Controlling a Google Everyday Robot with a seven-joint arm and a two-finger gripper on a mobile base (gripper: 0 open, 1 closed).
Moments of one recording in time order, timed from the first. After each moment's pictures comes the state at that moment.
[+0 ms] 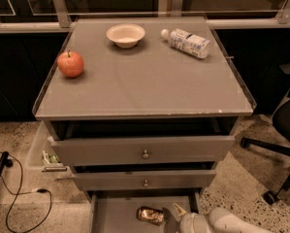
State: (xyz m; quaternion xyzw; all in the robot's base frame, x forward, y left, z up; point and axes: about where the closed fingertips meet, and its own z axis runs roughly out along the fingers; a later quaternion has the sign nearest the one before) arm 0.409 -0.138 0.208 -0.54 0.74 0.24 0.32
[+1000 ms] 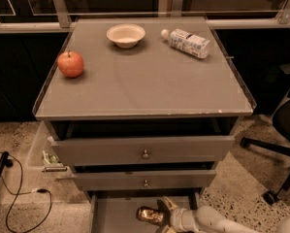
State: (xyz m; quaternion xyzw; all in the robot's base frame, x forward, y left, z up) arm 0.457 -0.104 0.159 -0.57 0.71 0.19 0.37
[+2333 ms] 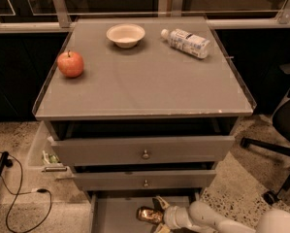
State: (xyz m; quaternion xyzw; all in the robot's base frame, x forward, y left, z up) arm 0.471 -0.075 0.134 -0.57 0.70 0.24 0.36
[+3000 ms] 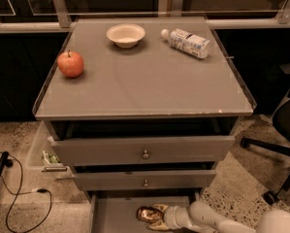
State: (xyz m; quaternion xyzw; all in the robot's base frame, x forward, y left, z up) arm 0.470 -0.075 0.134 -0.57 0.70 0.24 0.36
